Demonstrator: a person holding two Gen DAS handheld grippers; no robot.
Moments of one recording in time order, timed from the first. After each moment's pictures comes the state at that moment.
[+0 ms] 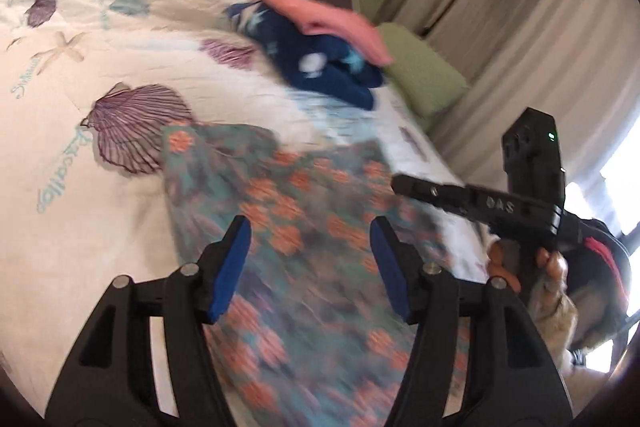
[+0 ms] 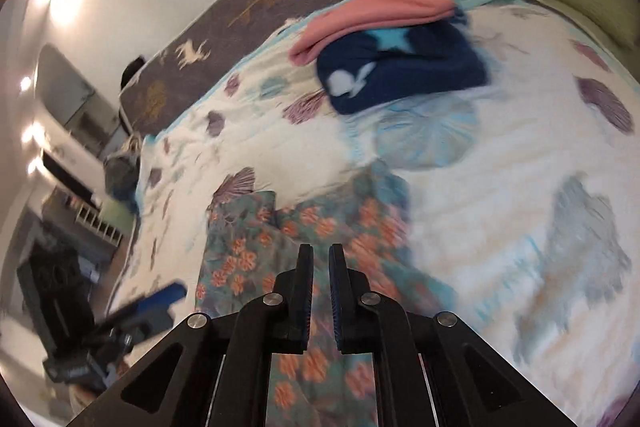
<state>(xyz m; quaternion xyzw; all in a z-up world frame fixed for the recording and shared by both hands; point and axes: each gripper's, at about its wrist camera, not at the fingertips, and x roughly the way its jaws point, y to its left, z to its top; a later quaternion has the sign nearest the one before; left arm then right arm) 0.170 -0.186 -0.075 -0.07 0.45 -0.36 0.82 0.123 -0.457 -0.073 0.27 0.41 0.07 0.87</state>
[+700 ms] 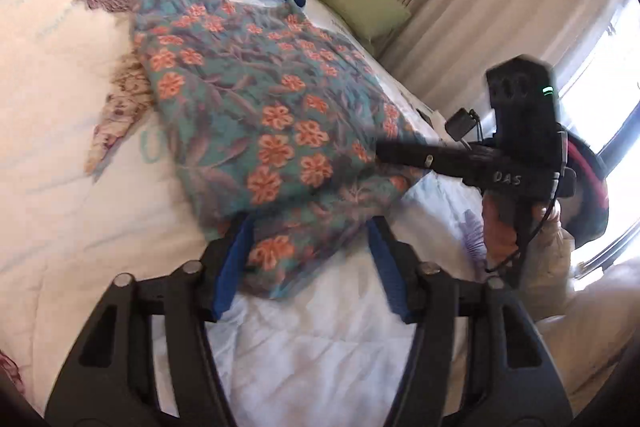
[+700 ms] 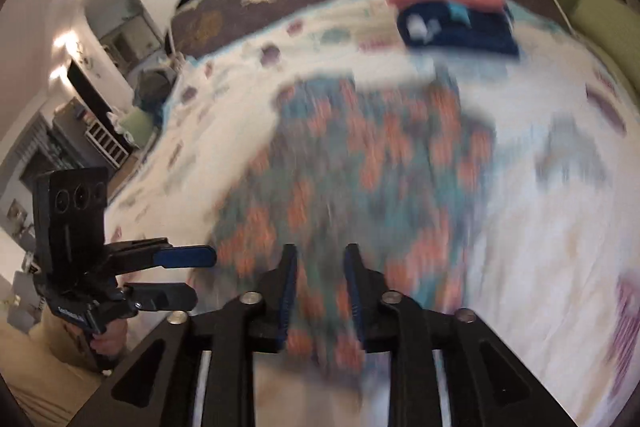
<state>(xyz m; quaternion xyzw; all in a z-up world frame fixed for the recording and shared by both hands) 0.000 -0.125 -0.105 -0.03 0.44 -0.46 0.77 -0.043 -0.380 -0.093 0.17 0.44 0.12 0.87</state>
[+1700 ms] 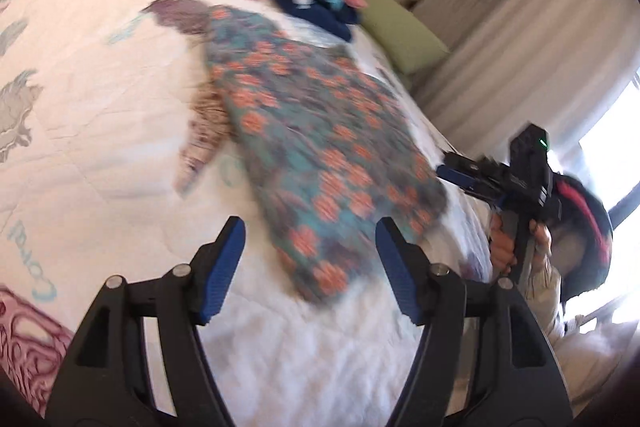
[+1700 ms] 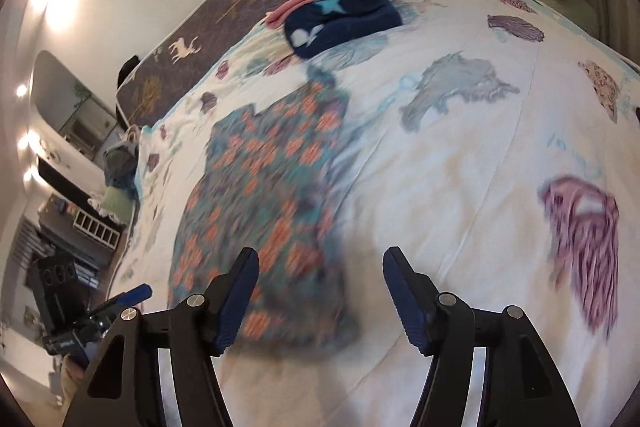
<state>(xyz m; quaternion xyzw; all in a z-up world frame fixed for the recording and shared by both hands) 0.033 -0.096 -0.075 -0.09 0.48 -0.38 0.78 -0.058 -0.471 -0.087 0.30 0.39 0.04 0.87</state>
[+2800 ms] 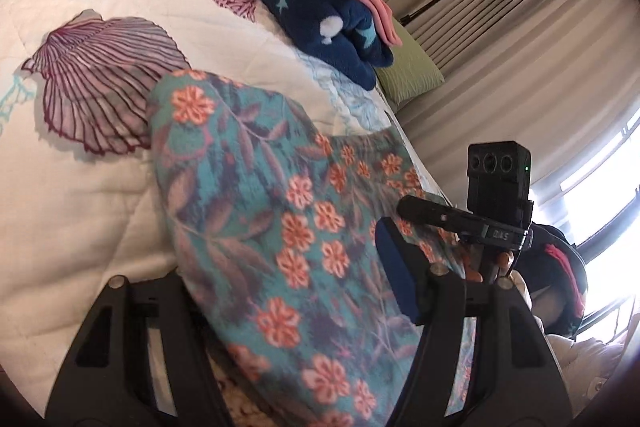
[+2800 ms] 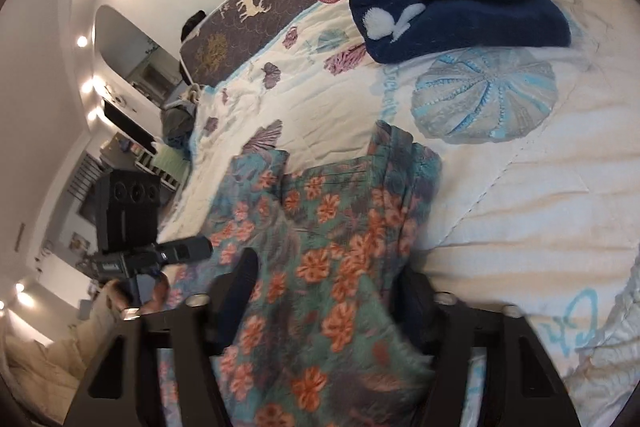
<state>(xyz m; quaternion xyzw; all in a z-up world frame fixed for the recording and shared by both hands) 0.211 -0.178 -0.122 -0.14 0.48 -0.45 0.74 0.141 -0.472 -0.121 0.25 0.42 0.21 0.85</state>
